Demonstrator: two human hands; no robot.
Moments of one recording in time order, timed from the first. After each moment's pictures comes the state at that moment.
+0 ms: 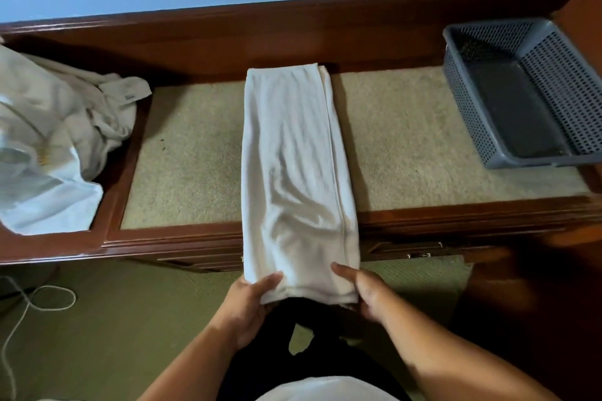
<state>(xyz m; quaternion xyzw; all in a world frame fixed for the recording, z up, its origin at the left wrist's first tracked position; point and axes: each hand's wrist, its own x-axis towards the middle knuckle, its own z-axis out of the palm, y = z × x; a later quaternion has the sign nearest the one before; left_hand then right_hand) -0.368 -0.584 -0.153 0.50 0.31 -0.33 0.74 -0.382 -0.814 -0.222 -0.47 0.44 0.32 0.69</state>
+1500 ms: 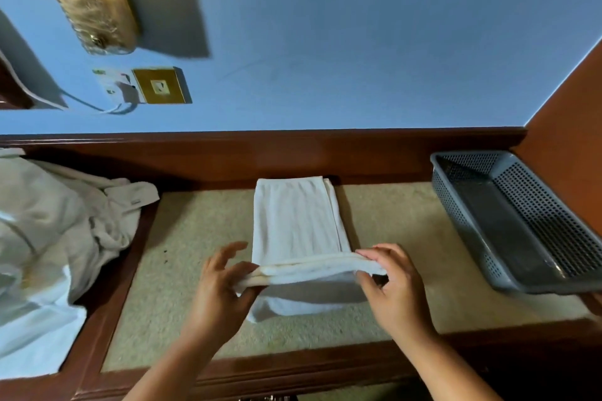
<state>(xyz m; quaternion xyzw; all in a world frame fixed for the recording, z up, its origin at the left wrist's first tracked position) -0.160 -0.527 -0.066 0.90 -0.13 0.04 0.41 -0.217 -0.814 -0.057 -0.90 0.02 -0.24 0.35</state>
